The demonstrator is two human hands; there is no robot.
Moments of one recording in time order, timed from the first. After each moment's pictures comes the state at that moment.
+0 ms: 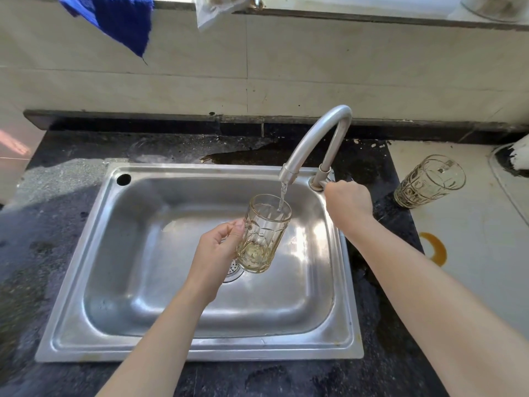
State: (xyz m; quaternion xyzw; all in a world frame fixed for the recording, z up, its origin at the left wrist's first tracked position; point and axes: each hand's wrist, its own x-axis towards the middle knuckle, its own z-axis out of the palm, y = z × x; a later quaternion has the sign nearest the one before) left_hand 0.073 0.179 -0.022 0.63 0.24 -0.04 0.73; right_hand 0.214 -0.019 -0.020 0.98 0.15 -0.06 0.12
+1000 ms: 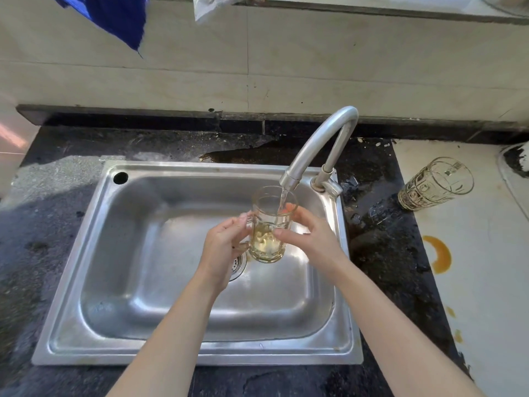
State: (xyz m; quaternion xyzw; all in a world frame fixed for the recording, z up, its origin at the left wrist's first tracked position) left_hand 0.098 0.177 -0.037 0.54 0.28 -0.08 0.79; right_hand 0.148 0.008 -0.033 0.78 0.02 -0.25 -0.57
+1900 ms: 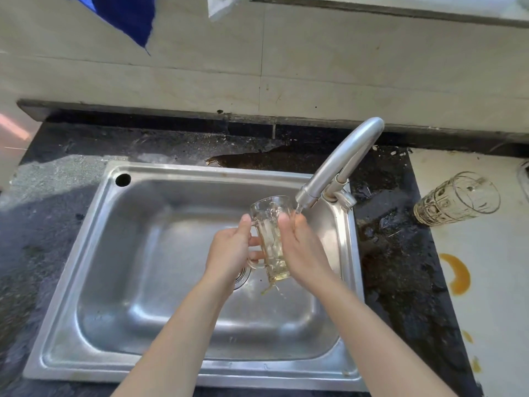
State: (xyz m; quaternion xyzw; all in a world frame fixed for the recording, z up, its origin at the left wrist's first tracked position) left_hand 0.120 0.177 -0.027 0.63 0.37 -0.10 0.68; right_hand 0.153 0.054 -0.038 0.87 0.05 -0.20 -0.45
